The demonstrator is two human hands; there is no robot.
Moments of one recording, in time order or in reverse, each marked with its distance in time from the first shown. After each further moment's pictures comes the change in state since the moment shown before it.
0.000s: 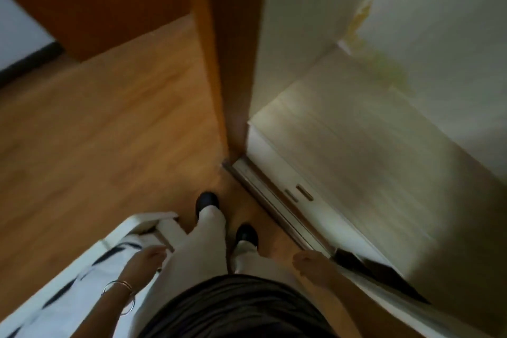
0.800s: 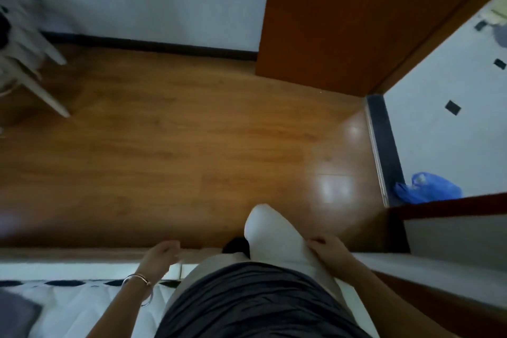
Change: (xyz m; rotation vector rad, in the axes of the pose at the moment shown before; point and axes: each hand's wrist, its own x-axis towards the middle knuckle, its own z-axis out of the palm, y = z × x) left_hand 0.085 -0.065 -0.201 -0.989 0.308 -0.333; right_hand 0.054 -0.497 0.023 -0.575 -0.023 -0.369
